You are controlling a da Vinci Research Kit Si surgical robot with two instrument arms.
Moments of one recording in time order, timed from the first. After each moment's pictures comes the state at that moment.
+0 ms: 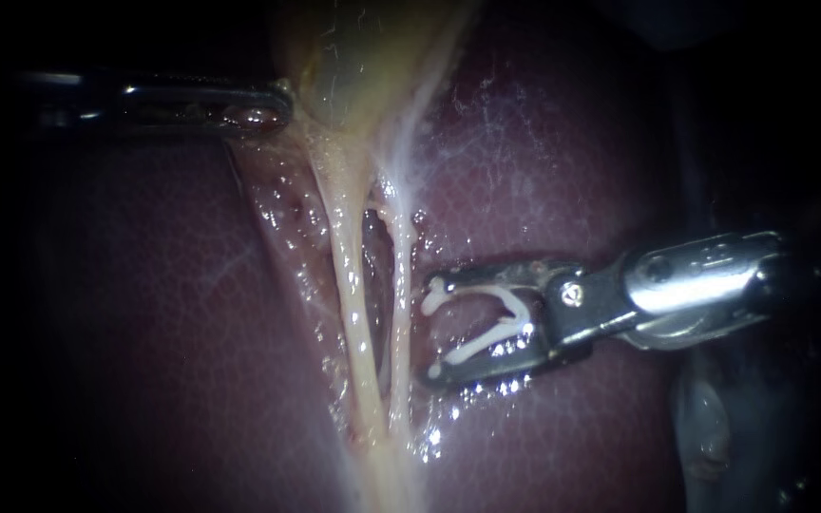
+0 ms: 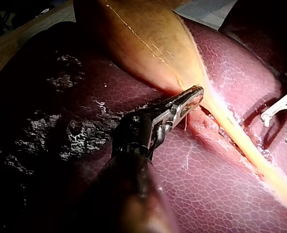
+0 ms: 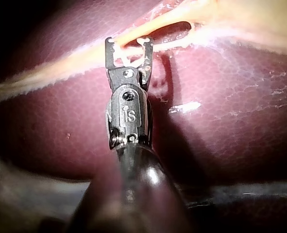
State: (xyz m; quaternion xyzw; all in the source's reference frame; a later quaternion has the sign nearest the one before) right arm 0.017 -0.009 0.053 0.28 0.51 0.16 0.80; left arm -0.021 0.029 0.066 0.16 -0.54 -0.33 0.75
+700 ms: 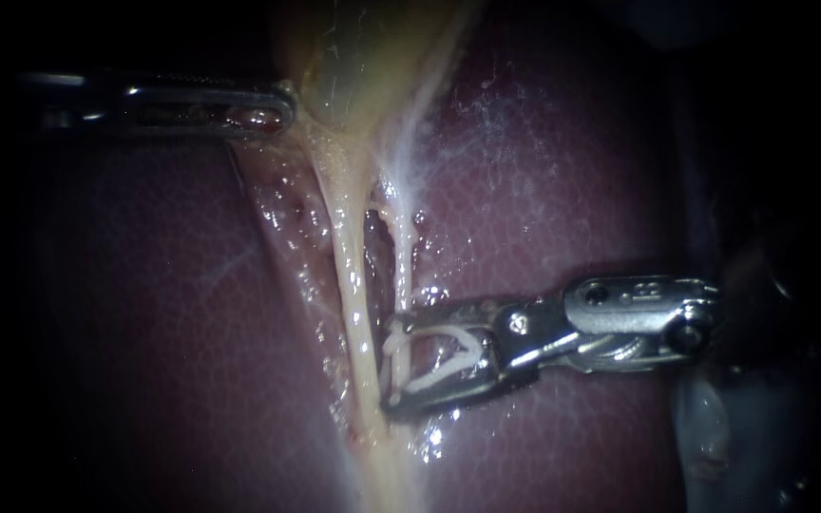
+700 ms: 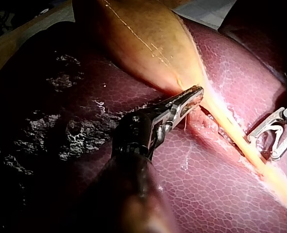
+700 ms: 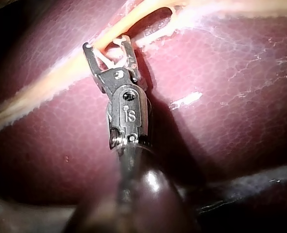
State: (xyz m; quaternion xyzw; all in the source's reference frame) right arm 0.019 -0.012 0.059 0.35 0.49 0.18 0.77; left arm -0.021 0.028 0.066 0.16 -0.55 -0.33 0.75
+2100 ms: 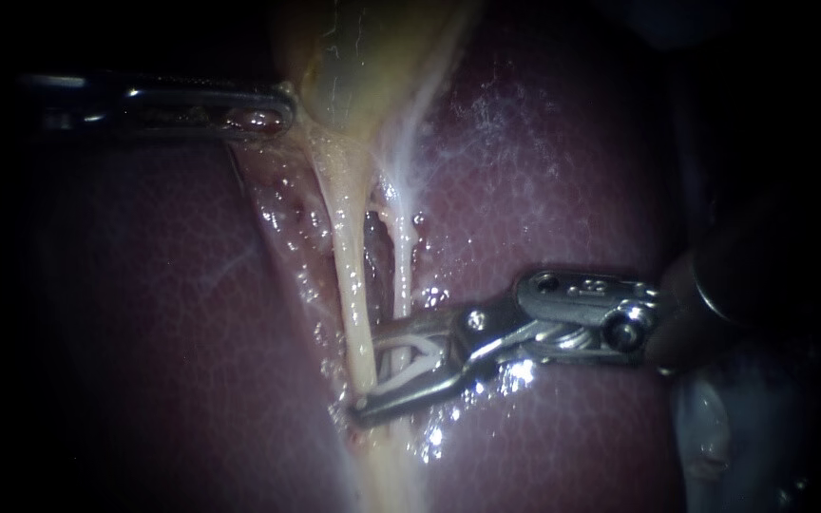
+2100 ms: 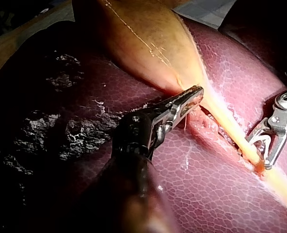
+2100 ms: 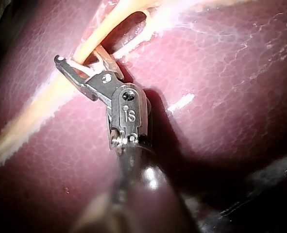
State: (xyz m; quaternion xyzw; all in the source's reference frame) right arm 0.021 -0.012 0.063 0.44 0.54 0.19 0.69; left arm -0.021 0.028 0.066 0.16 -0.55 -0.33 0.75
